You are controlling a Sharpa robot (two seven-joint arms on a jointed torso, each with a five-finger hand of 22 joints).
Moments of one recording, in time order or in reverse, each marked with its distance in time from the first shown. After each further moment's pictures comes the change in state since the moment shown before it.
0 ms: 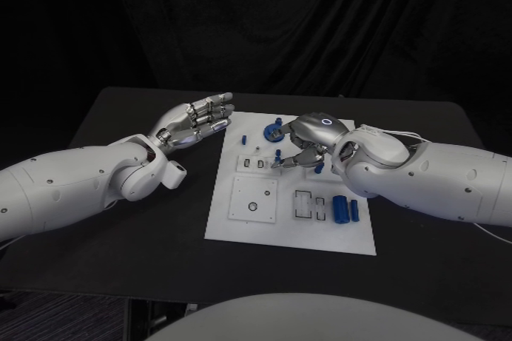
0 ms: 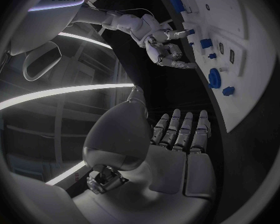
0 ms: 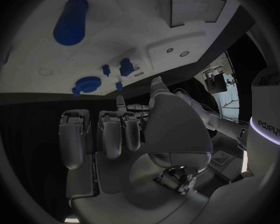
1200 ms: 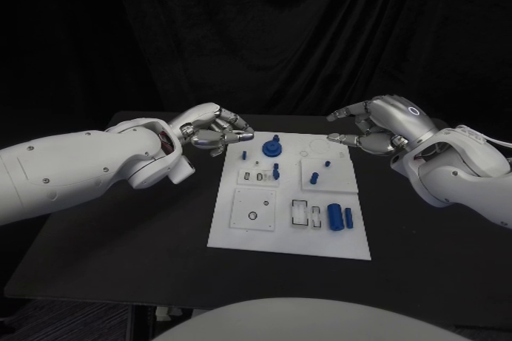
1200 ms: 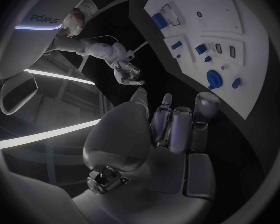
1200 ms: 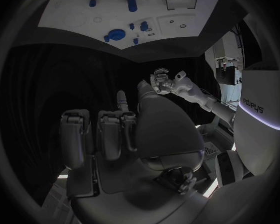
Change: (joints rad) left arm 0.124 -0.005 0.000 0.152 -0.336 -0.064 -0.432; left_hand 0.041 0.020 0.069 0.023 0.039 0.459 0.136 0.239 0.071 1.132 -0.053 0.976 1.215 1.086 -0.142 1.382 1.238 -0.061 0.824 -0.159 1.118 0.951; right arm 0.066 -0.349 -0.015 0.204 0.073 -0.241 0.107; right_hand 0.145 0.127 0.011 -0.011 0.191 0.124 0.014 0.016 -0.007 0.000 0.008 -0.031 0.000 0.003 0.003 0.000 0.000 0.000 -0.001 0.006 0.000 0.000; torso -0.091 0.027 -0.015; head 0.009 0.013
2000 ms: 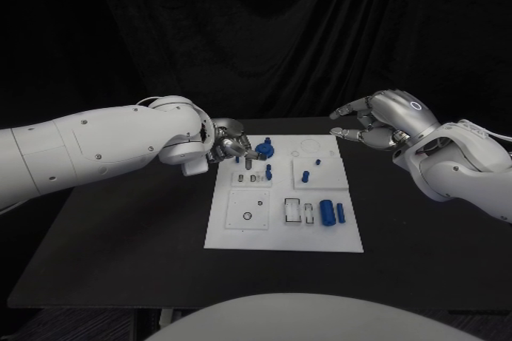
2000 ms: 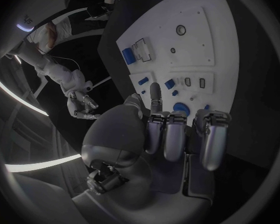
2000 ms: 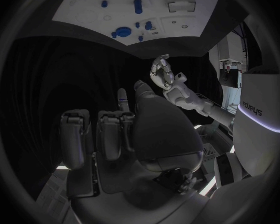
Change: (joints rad) left arm 0.054 0.214 0.001 -0.107 -0.096 0.315 -0.625; left_hand -0.206 0.009 -0.045 0.003 0.187 0.221 -0.116 0.353 0.382 0.118 -0.096 0.076 0.033 0.074 -0.094 0.057 0.020 -0.095 0.374 -0.066 0.270 0.297; right arm 0.000 -0.005 0.000 -0.014 -0.031 0.001 -0.004; right_hand 0.051 0.007 0.003 -0.003 0.076 0.059 0.002 0.005 -0.004 0.000 0.000 -0.008 0.002 0.000 0.000 0.000 0.000 0.000 0.001 0.001 0.000 0.000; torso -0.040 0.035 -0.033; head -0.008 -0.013
